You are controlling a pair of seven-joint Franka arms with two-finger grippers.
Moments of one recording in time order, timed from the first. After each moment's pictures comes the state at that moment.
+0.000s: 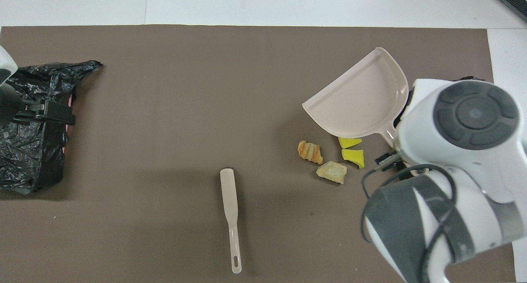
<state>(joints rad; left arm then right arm) 0.01 0.01 -0.05 -1.64 -0.04 1.65 0.03 0.15 0.02 0.23 -1.76 -0.25 1.66 0.03</state>
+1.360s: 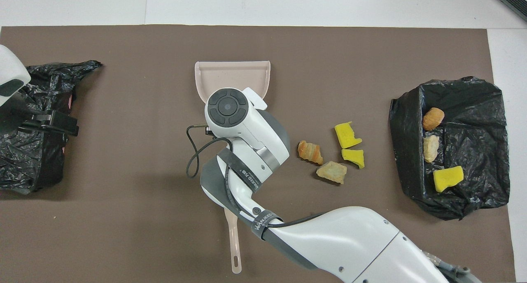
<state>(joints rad) 0.00 0.01 -0.07 -1.64 0.00 1.60 0.07 0.51 0.72 0.23 -1.27 -0.14 2.04 0.75</state>
